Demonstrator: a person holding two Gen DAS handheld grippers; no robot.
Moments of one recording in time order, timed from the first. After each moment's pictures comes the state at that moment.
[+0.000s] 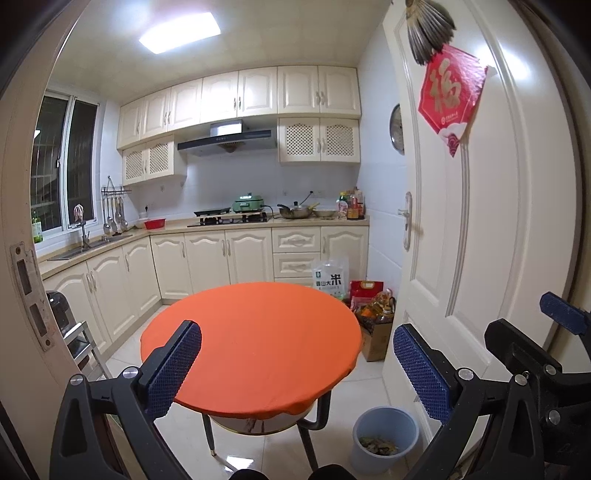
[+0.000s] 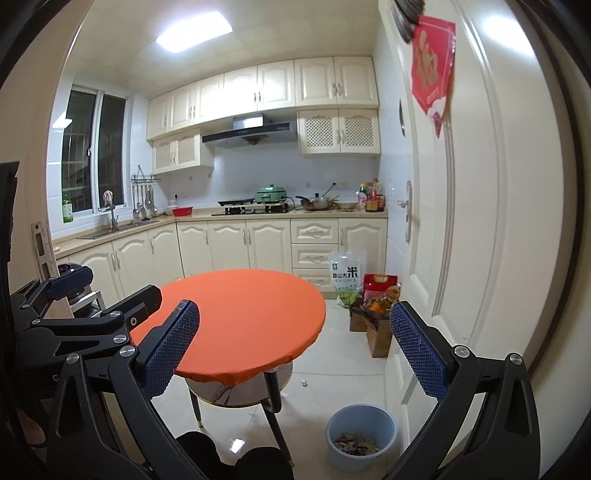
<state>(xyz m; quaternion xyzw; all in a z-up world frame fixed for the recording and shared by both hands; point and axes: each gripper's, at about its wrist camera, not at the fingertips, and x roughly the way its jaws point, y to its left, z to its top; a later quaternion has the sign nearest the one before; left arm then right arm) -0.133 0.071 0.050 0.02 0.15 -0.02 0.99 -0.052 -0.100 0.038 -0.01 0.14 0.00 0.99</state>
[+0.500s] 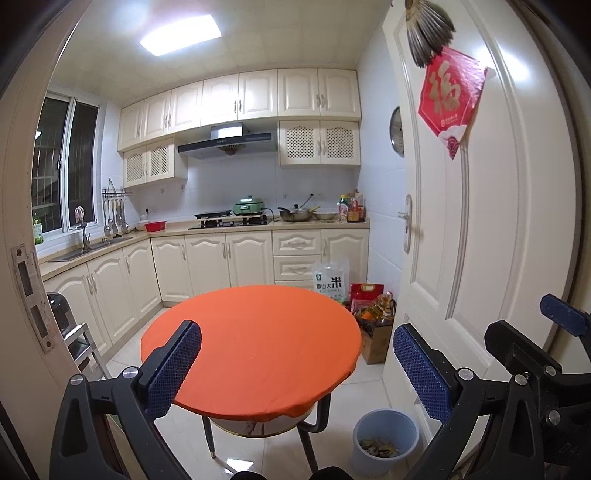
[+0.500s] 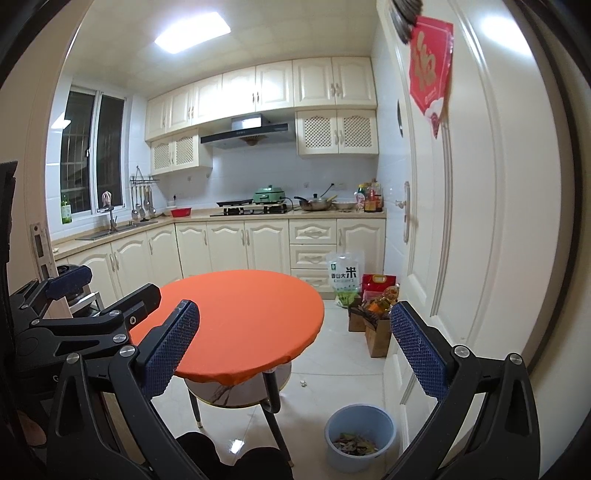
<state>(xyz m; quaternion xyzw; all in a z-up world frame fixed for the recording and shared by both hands) -0.132 0.077 0.049 0.02 0.14 -0.02 0.99 -0.054 -0.101 0.040 0.00 0.14 0.00 0.99</state>
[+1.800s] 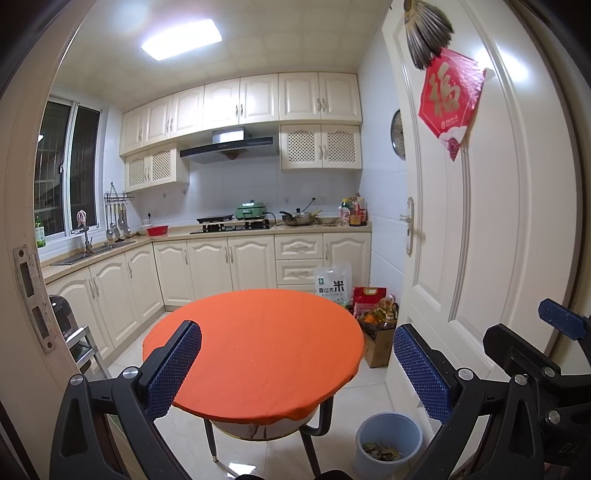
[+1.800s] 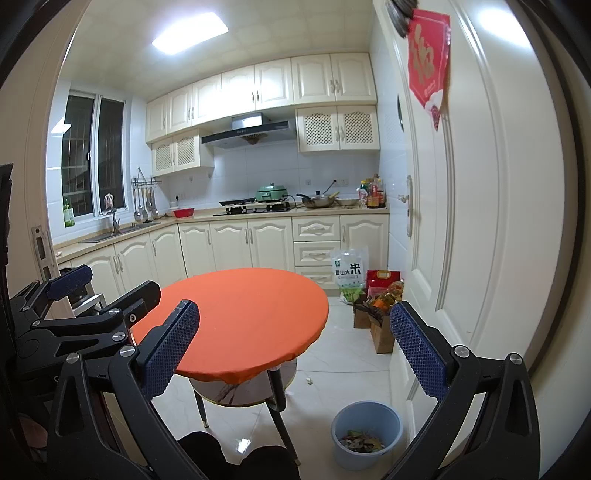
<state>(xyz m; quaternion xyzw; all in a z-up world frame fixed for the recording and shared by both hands) -0.127 0.089 0.041 0.02 0.13 -0.02 0.99 -0.049 -0.104 0.036 0.01 0.14 0.01 0.99</state>
